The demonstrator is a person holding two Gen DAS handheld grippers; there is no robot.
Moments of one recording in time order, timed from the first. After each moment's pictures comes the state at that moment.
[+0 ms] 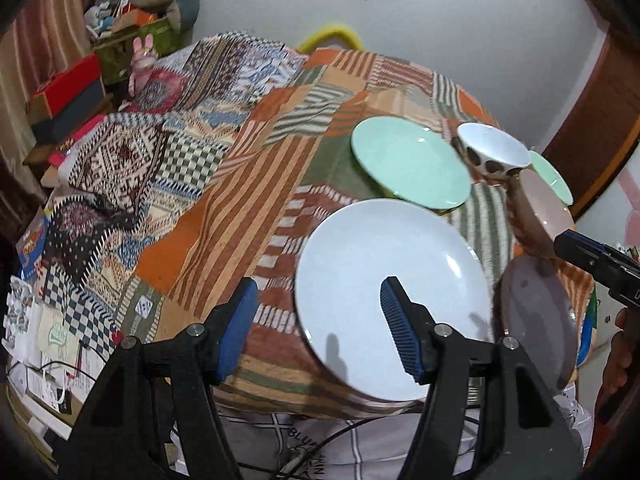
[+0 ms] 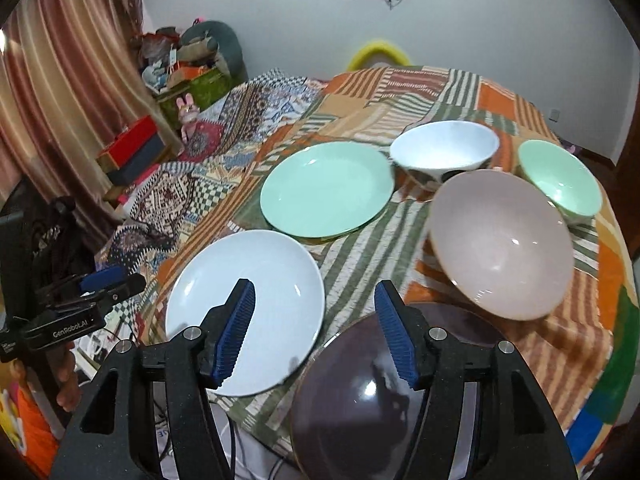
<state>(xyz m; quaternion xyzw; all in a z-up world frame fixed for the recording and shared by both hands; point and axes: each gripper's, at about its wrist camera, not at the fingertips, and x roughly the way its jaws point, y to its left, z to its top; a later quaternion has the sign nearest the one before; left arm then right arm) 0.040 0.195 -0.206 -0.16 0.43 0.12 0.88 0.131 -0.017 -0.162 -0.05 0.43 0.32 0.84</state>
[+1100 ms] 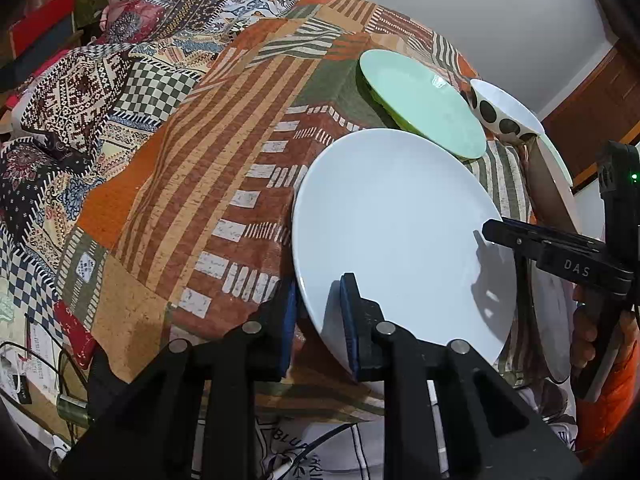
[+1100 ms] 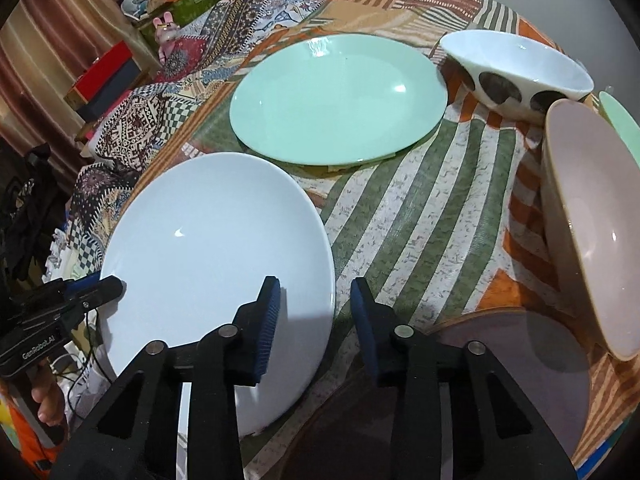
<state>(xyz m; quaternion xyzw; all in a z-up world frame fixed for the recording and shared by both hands) 0.059 0.209 -0.276 -0.23 0.49 0.06 0.84 0.170 0.029 -0.239 -0.11 0.54 0.31 0.78</state>
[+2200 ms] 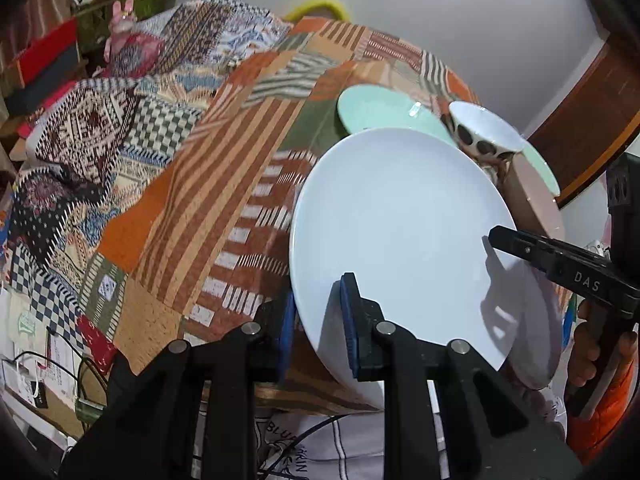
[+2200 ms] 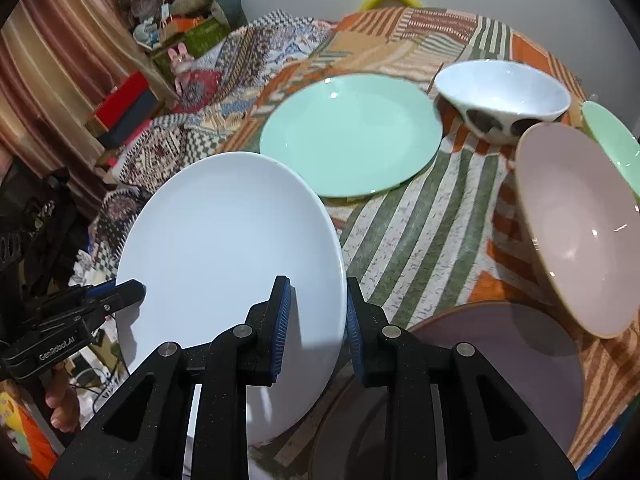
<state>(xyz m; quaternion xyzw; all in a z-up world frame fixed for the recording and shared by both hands) 0.055 0.194 -0.223 -0.20 0.46 0.07 0.86 0.156 0.014 -0.201 -0.05 0.50 0.33 0.80</state>
